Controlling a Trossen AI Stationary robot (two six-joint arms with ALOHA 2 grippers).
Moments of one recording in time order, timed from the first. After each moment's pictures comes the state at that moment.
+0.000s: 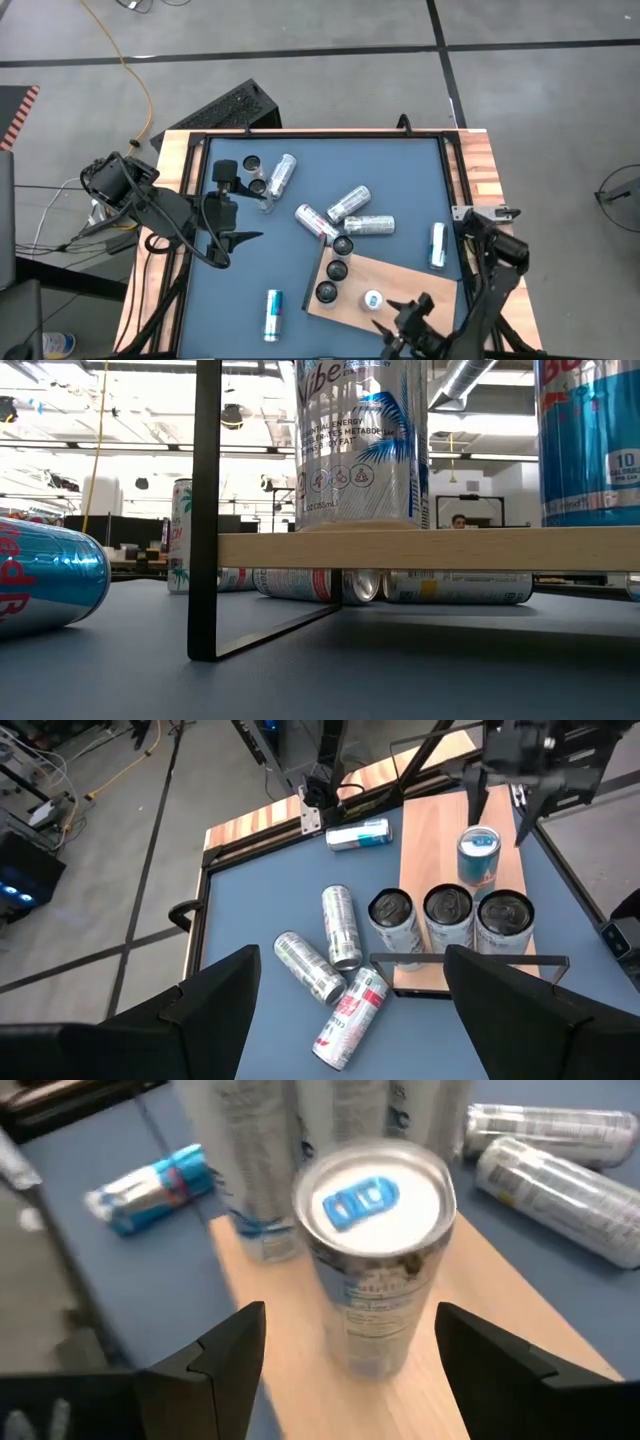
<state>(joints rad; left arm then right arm) -0.53 1.54 2.25 -1.29 -0.58 0.06 1.03 2.11 1.81 -1.44 0.94 1.87</state>
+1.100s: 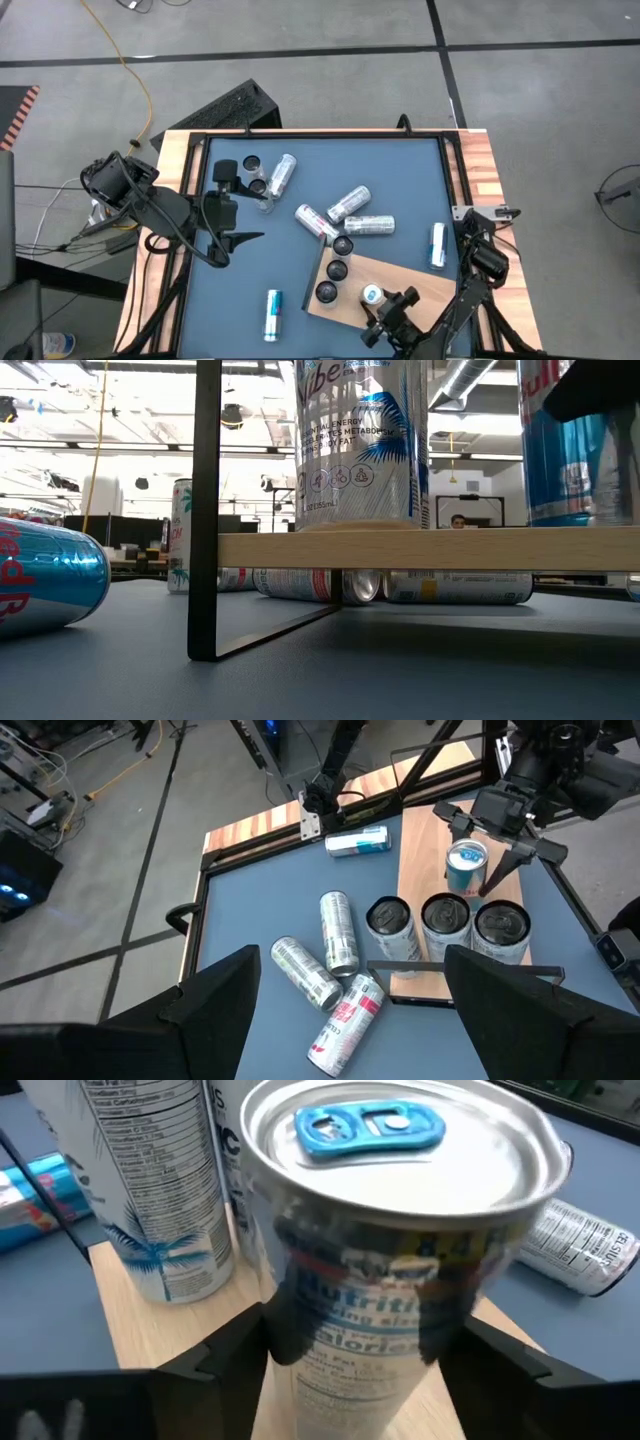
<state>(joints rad) -0.53 1.54 2.25 -1.27 -0.58 0.04 0.93 2.25 1.81 -1.52 1.00 1.96</state>
